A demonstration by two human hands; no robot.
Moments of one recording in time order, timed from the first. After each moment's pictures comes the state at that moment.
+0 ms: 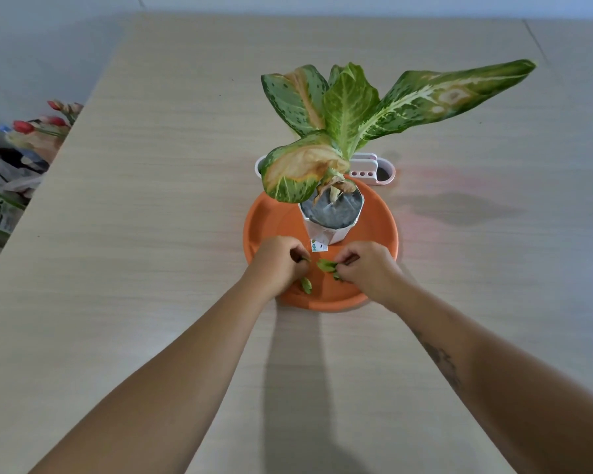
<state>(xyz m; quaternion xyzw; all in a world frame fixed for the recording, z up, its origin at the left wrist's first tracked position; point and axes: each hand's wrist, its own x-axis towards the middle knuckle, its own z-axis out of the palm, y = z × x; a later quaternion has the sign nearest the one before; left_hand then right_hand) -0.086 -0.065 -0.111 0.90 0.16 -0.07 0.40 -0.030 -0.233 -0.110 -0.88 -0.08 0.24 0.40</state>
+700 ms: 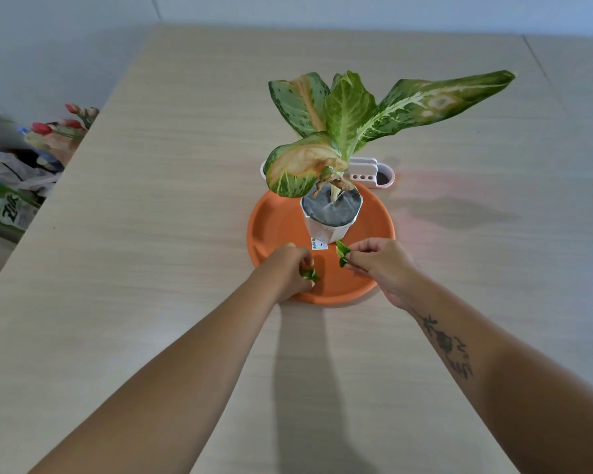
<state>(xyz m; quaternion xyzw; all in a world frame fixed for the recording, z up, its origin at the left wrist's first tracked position) -0.098 -0.075 -0.112 0.94 0.12 -0.15 0.30 -0.029 -0.252 -0.098 -0.75 0.08 0.30 0.58</state>
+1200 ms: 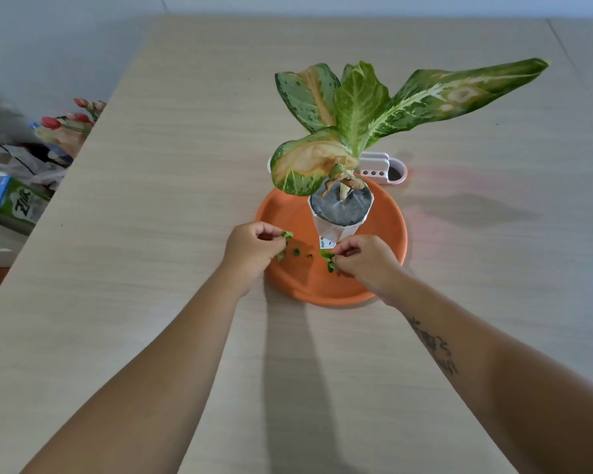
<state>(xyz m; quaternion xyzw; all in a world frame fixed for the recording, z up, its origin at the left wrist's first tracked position) -0.102 -0.035 -0.098 0.76 0.35 0.04 0.55 -0.030 -0.225 -0.104 -0.83 -0.06 0.30 0.47</state>
